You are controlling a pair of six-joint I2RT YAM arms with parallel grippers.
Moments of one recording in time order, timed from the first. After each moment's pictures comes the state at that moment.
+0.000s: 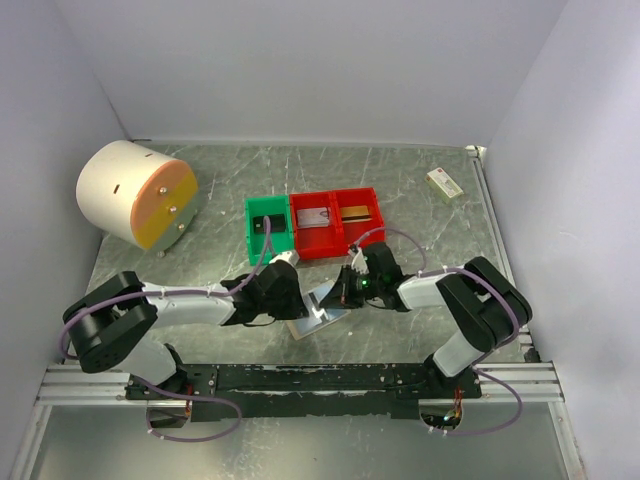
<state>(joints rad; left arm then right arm) -0.99 1.48 0.60 0.05 -0.03 -0.92 0.57 1.60 0.44 0.39 -0.59 0.84</state>
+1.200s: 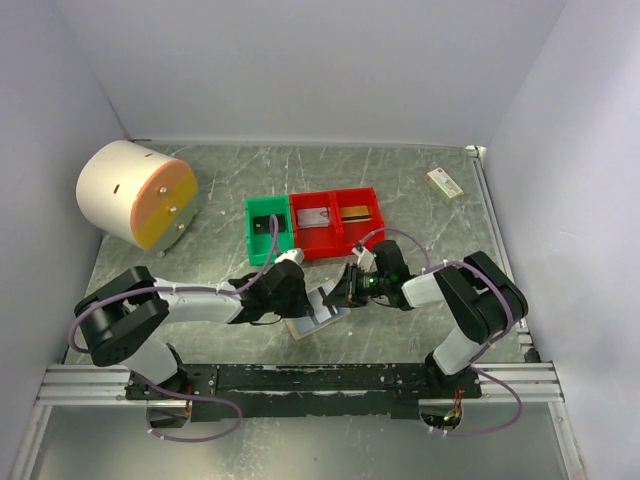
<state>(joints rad) -1.00 1.54 0.63 0.08 -0.06 -0.92 0.47 1.64 0.41 0.48 -0.76 0.82</state>
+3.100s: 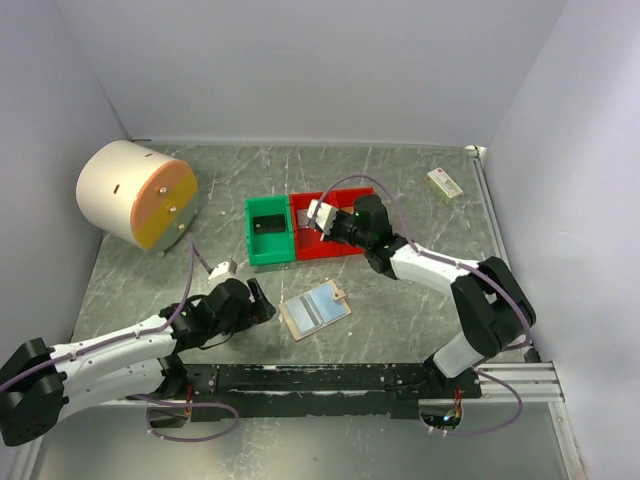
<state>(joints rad) -0.91 0.90 0.32 -0.26 -0.28 -1.11 0.58 1.54 0.81 0.37 -0.29 -0.72</state>
